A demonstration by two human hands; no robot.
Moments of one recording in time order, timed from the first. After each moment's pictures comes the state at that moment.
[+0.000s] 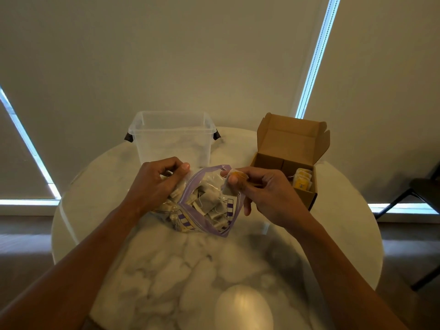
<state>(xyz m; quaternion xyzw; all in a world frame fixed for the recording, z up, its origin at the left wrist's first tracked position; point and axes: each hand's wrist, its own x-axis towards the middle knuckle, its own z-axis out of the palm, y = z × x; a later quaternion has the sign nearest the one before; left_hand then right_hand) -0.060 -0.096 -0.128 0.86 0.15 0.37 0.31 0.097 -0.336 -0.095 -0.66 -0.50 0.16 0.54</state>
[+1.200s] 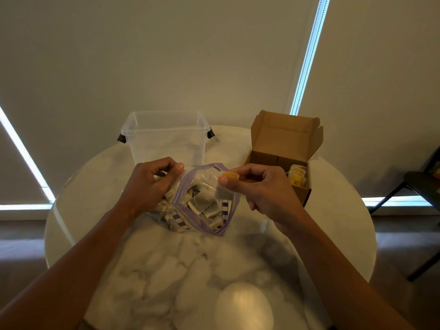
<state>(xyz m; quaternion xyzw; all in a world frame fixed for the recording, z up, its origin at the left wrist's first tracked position) -0.059 -0.093 -0.133 0.87 0.14 0.37 0.30 0.090 -0.342 -0.091 -0.66 -0.39 0.17 0.62</state>
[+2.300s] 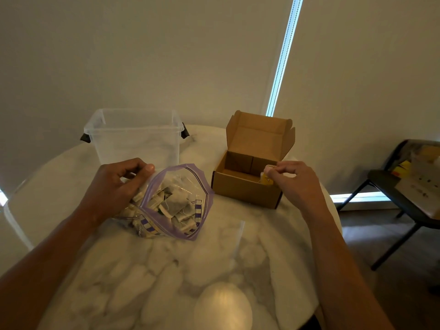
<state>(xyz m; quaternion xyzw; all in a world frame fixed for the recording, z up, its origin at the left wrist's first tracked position) -0.058 -0.092 -0.134 0.87 0.14 0.37 0.30 0.209 -0.399 -0.116 -0.83 -0.23 -0.05 0.51</state>
